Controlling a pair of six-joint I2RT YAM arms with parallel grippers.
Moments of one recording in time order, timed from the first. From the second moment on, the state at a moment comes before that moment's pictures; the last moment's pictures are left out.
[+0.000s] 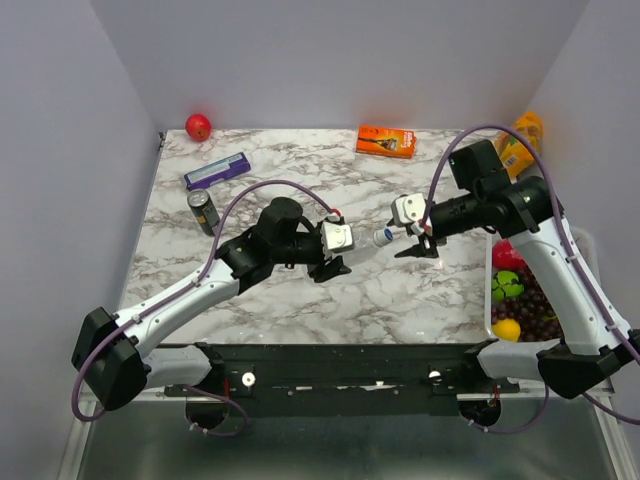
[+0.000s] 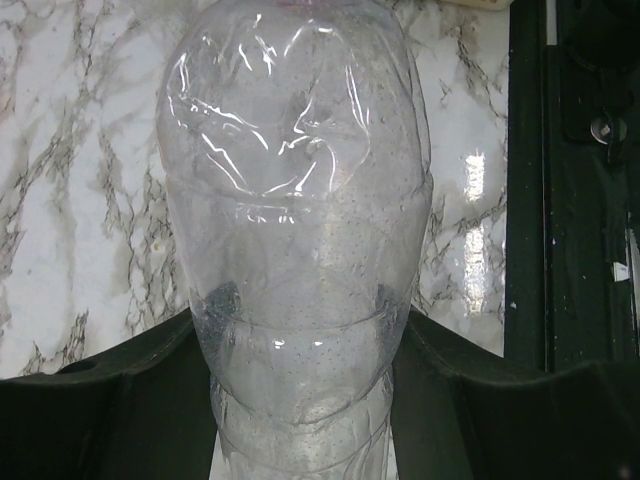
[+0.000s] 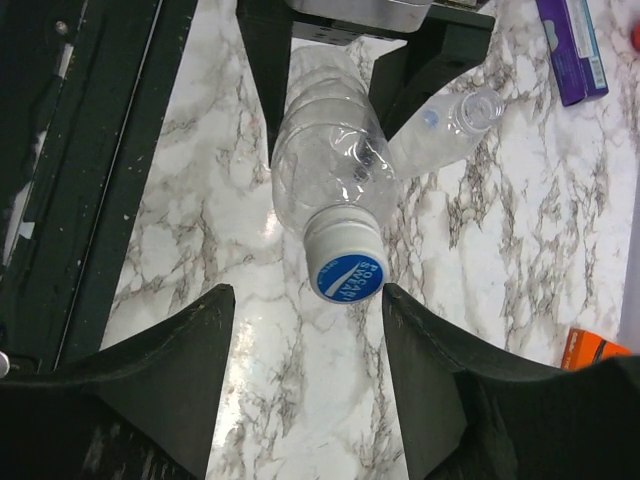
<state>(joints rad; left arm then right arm) -0.77 1.20 0.93 -0.17 0.57 0.39 0.47 1.28 1.61 -1.30 -0.82 -1.24</state>
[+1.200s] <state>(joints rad) -0.80 1.17 0.88 -0.17 0.25 0.37 0.48 1.69 1.90 -1.32 -0.79 -0.45</state>
